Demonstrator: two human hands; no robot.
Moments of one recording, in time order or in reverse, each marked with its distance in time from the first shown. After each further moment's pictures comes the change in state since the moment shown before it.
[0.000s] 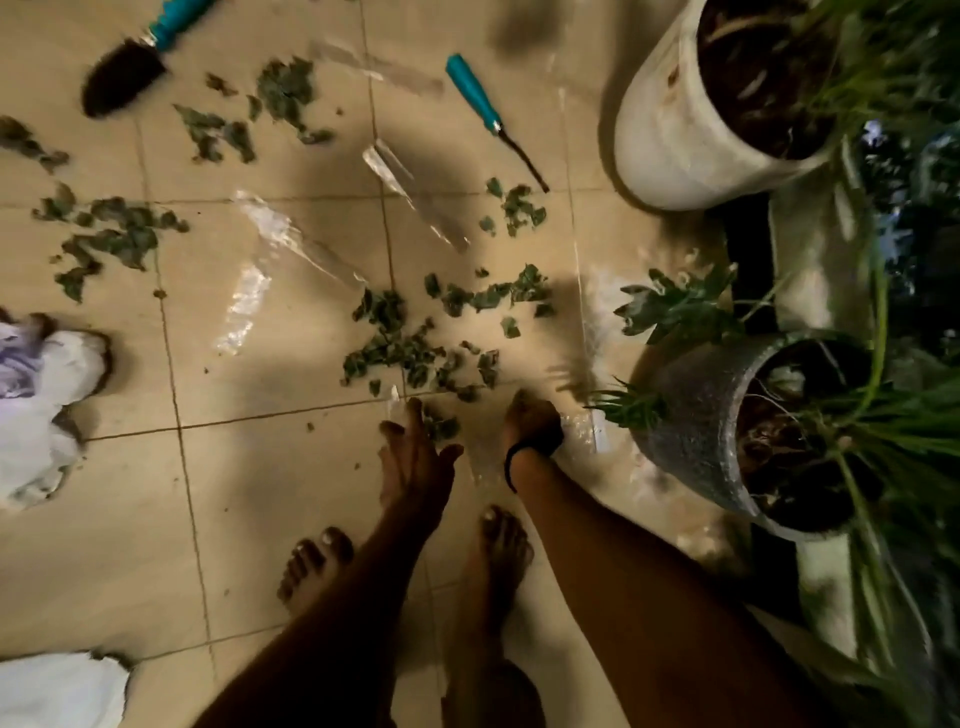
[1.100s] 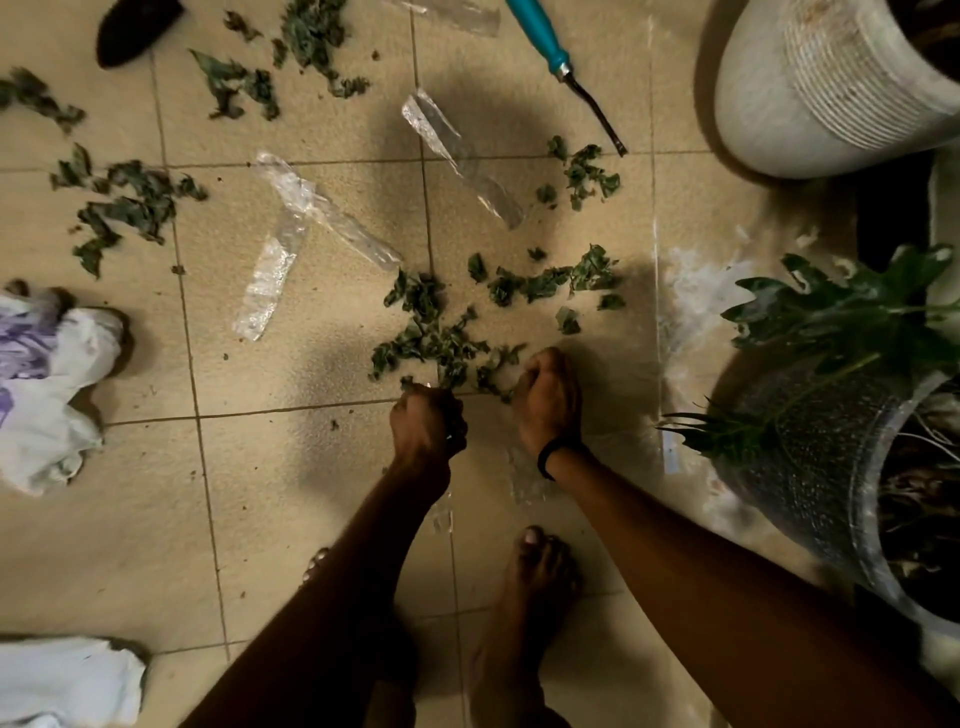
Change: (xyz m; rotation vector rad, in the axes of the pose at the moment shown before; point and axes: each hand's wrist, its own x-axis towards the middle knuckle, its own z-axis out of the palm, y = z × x) left_hand 0.077 0.003 0.001 -1.076 0.029 -0.469; right_hand 0.025 -0.020 0.035 -0.229 -0.091 -0.691
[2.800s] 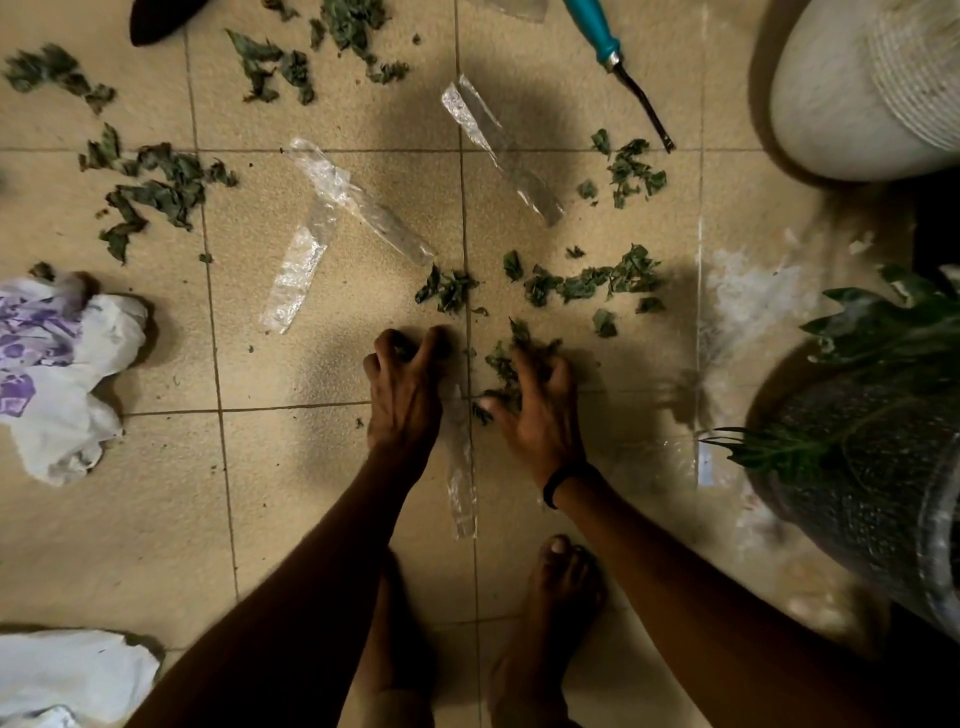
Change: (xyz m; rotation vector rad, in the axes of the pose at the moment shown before) left_hand 0.058 0.015 -0.051 1.243 0.135 0.911; right_hand -0.022 -0.014 0.027 -0.094 -0.178 -0.186
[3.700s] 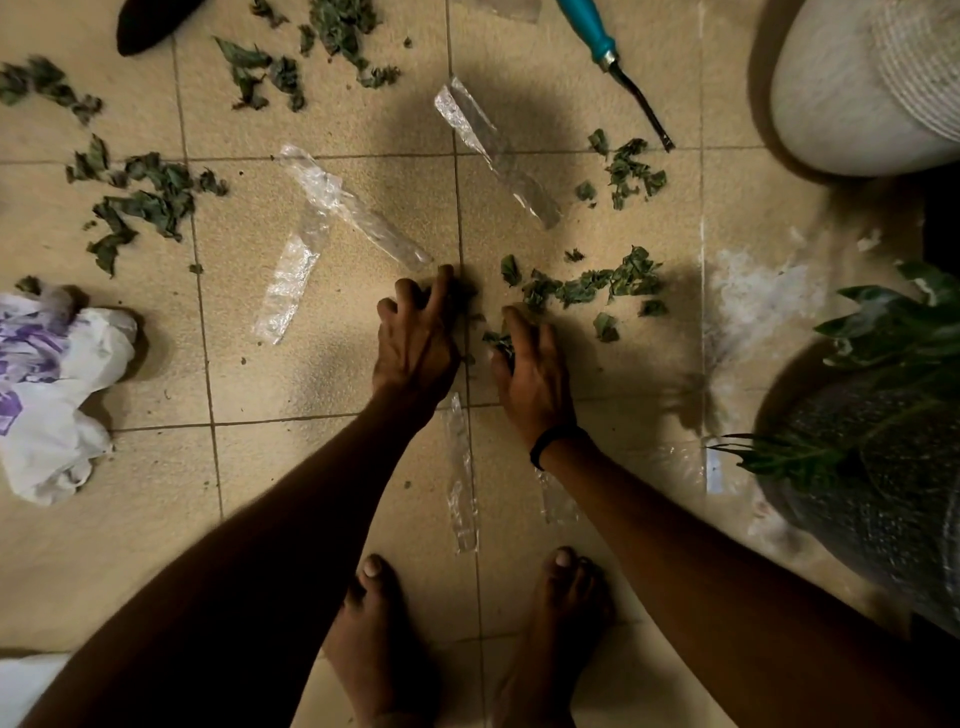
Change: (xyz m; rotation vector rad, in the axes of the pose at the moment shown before) left_hand 0.059 0.024 -0.013 0.008 0.068 0.142; right_hand 0.046 -0.015 0.003 0.001 0.123 -0.091
